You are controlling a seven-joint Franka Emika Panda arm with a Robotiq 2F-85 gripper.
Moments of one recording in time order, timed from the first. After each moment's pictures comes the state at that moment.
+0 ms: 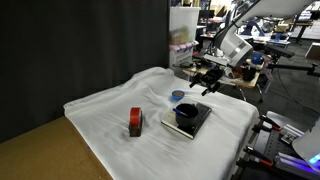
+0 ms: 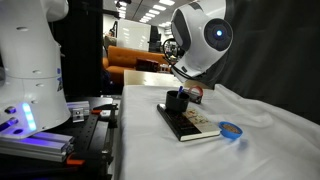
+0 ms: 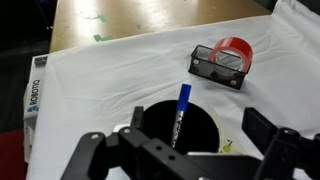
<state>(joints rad) -0.04 0.17 -0.09 -2.43 1.42 2.07 0.58</state>
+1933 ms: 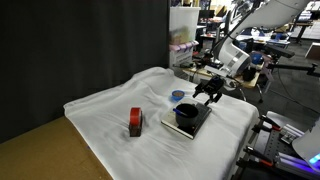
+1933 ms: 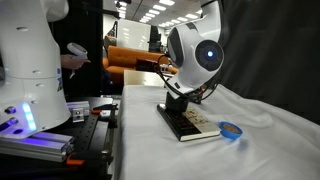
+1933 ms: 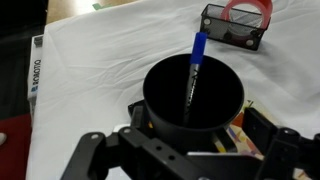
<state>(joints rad) -0.05 0.30 -0.09 -2.44 1.43 2.14 0.52</state>
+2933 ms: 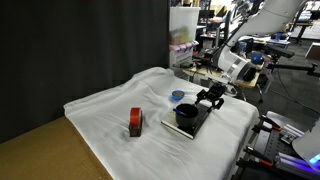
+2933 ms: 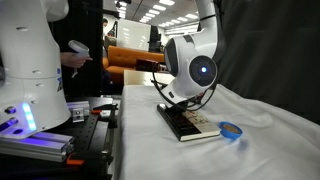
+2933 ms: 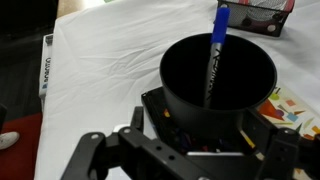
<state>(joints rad) -0.05 0.38 -0.10 -2.44 1.44 2.11 0.47</state>
